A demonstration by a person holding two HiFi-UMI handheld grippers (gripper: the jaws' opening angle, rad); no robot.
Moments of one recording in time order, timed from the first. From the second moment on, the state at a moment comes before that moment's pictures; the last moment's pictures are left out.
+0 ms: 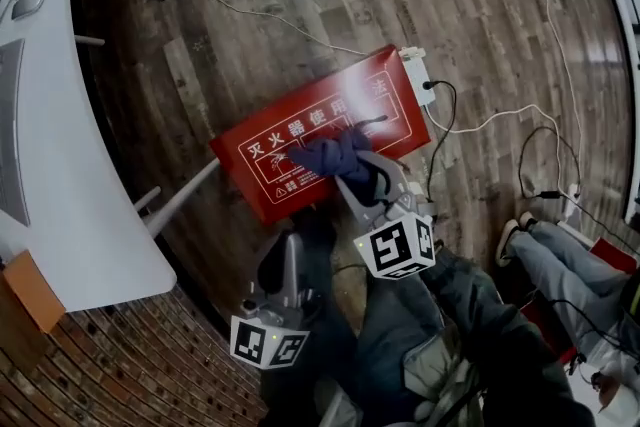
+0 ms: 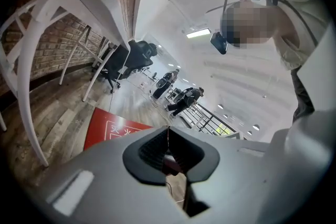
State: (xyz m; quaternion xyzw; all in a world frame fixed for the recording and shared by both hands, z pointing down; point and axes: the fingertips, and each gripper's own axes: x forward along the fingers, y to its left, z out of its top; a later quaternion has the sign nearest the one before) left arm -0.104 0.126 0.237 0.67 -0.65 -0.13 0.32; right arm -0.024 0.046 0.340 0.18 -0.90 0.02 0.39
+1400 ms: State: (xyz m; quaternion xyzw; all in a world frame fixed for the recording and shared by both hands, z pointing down) left arm 0.015 0.025 0.322 0.67 -0.65 -0.13 0.32; right arm 0.110 -0.077 0.664 0.08 -0.74 0.58 0.33
